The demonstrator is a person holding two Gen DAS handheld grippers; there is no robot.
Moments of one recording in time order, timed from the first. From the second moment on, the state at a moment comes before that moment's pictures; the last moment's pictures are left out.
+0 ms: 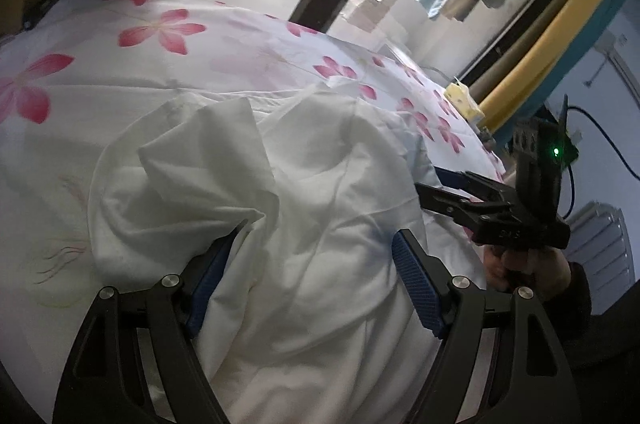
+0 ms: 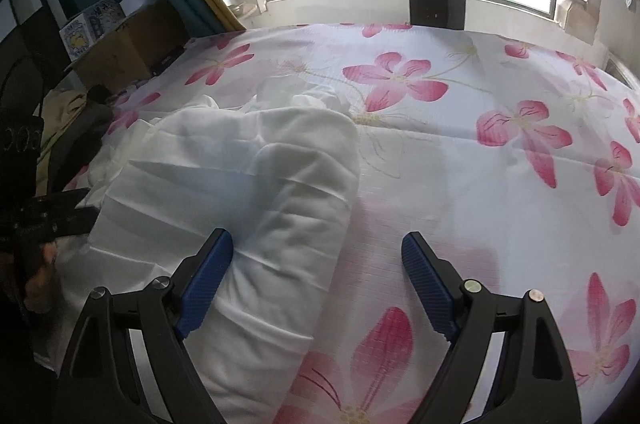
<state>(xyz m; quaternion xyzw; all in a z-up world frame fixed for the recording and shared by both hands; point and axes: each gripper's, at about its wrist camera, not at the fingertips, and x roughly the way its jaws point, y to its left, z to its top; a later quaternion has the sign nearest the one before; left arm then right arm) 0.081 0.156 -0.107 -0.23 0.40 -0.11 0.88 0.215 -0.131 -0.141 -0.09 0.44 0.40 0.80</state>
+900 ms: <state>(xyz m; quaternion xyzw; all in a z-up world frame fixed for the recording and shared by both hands) 0.079 0.131 -0.093 -0.19 0.39 -0.11 0.90 0.197 -0.120 -0.132 -0.06 0.42 0.46 0.78</state>
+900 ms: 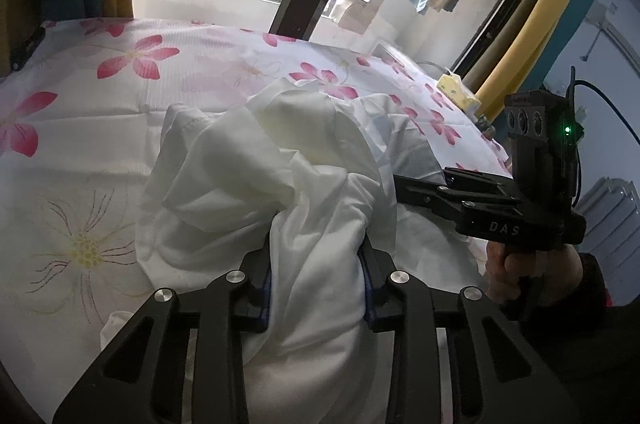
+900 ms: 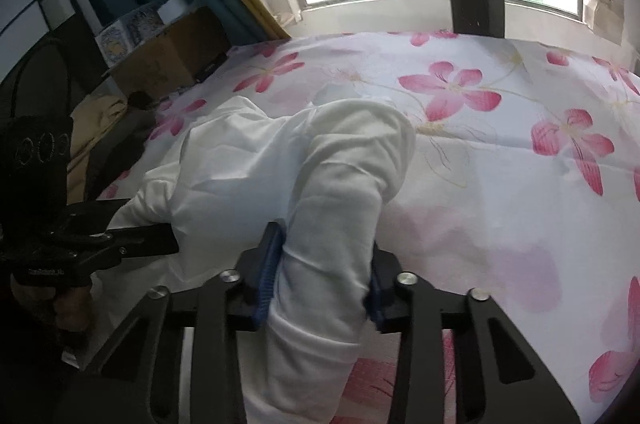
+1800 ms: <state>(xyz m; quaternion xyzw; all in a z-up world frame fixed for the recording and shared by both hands) 0.036 0.175 -0.064 -0.20 0.32 -0.08 0.92 0.162 -0.079 -0.081 -0.09 0.35 0.50 0.79</state>
